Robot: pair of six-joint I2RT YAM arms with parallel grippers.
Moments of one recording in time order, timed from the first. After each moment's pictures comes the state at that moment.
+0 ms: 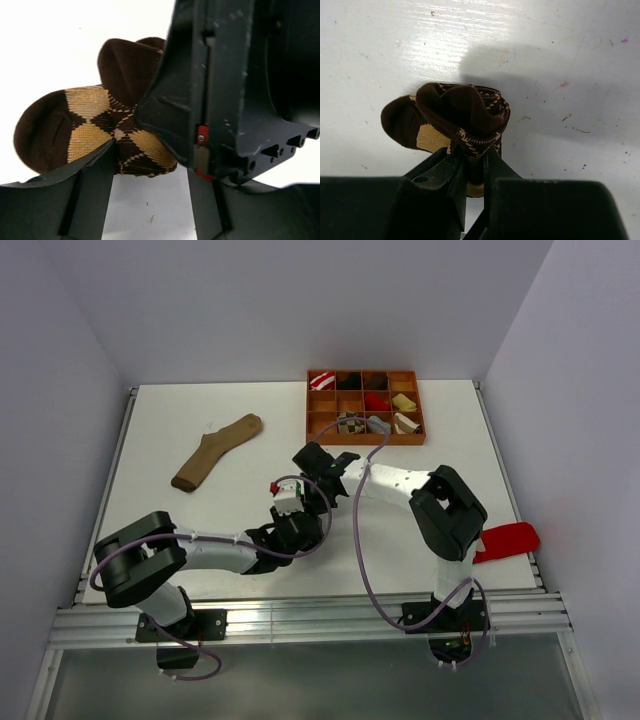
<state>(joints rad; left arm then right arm) -1.11 1.56 0.63 0.24 -0.66 -0.95 0.80 1.87 1.29 -0.58 0.03 0.72</state>
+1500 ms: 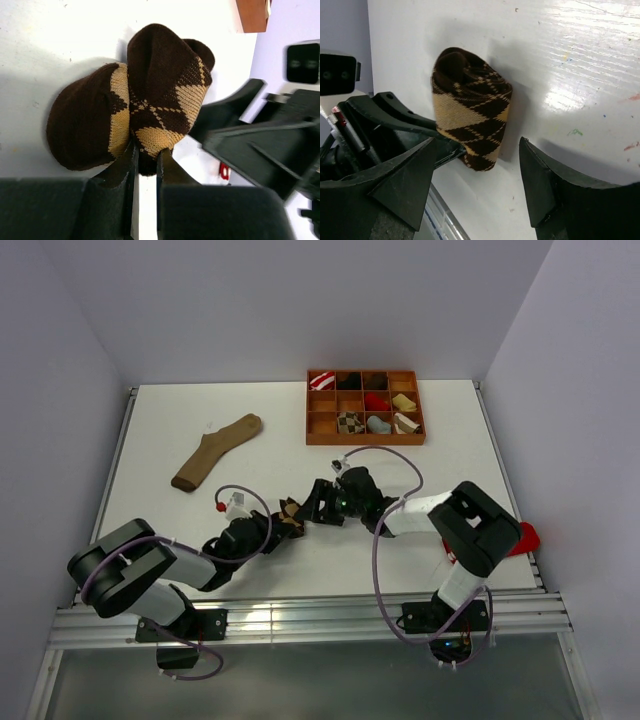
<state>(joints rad) -0.82 1.46 0.17 0.84 -0.19 -1.35 0.69 1.65 0.63 0.45 -0.34 0.88</state>
